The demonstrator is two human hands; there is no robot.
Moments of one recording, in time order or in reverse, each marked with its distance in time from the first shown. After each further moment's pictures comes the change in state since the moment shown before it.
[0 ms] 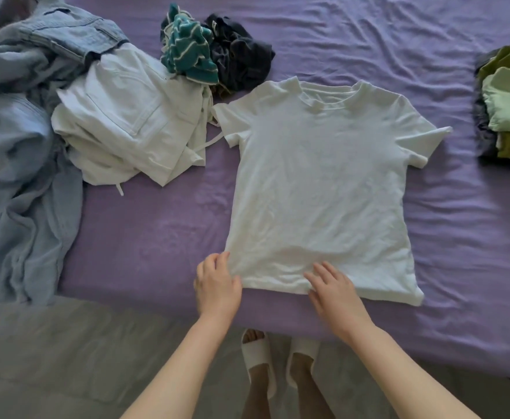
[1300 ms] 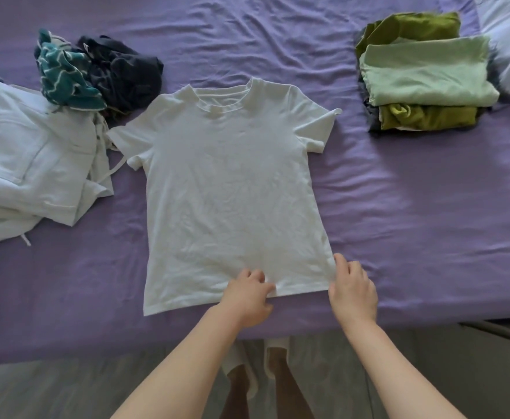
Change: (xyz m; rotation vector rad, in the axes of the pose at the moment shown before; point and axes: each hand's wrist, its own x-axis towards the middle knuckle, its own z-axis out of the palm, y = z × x) left_hand -0.023 0.158 0.060 0.511 -0.664 0.681; right_hand -0.066 0.117 -0.031 0.102 0.222 0.665
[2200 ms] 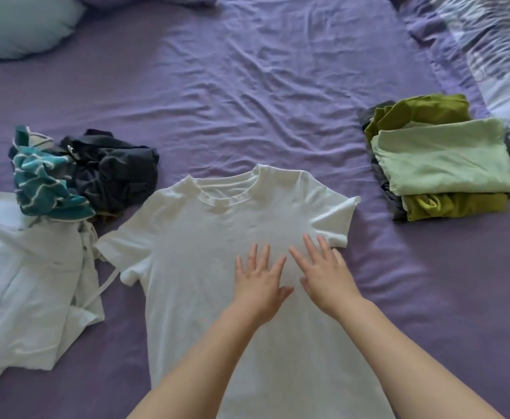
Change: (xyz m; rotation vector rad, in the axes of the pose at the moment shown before) left_hand 0.150 -0.075 -0.171 0.026 0.261 -0.048; right_hand 0.213 -0.133 -0.073 -0.251 -0.112 -0.379
